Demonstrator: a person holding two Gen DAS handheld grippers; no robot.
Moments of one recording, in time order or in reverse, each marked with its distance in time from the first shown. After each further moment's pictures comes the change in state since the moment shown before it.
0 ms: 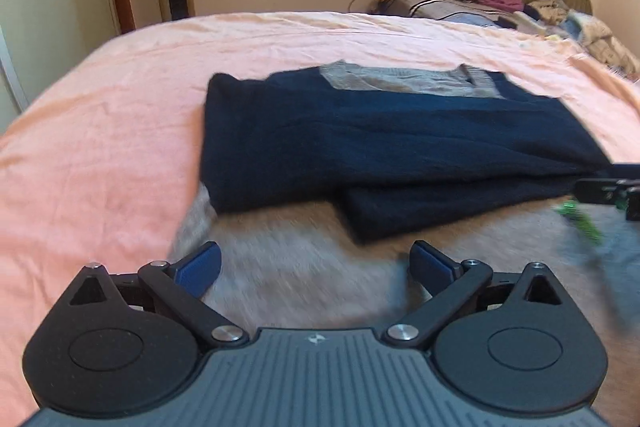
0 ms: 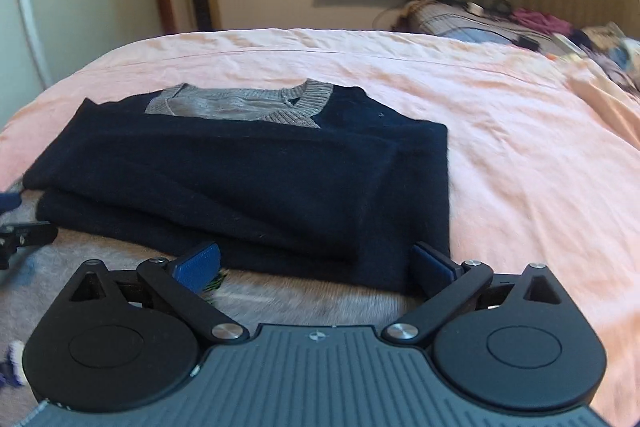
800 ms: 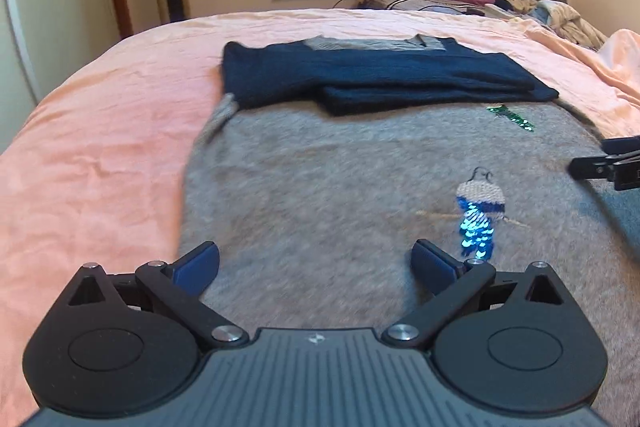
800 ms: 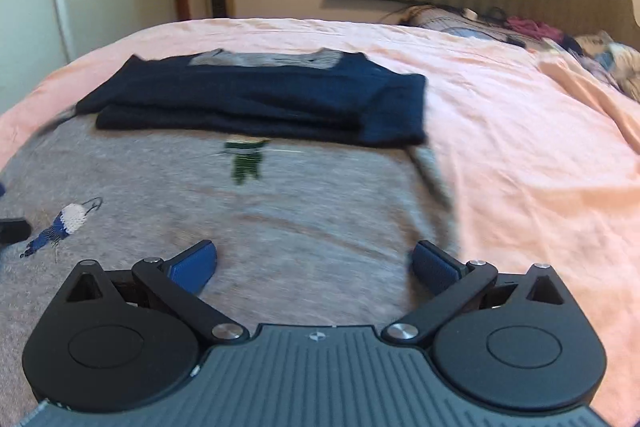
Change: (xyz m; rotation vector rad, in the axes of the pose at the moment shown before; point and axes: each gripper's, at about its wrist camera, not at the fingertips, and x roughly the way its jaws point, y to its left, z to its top) left arm -0.077 -0.006 -0.094 0.061 -0.037 0.038; right arm -0.065 -0.008 -0.080 -0.050 0.001 -0.088
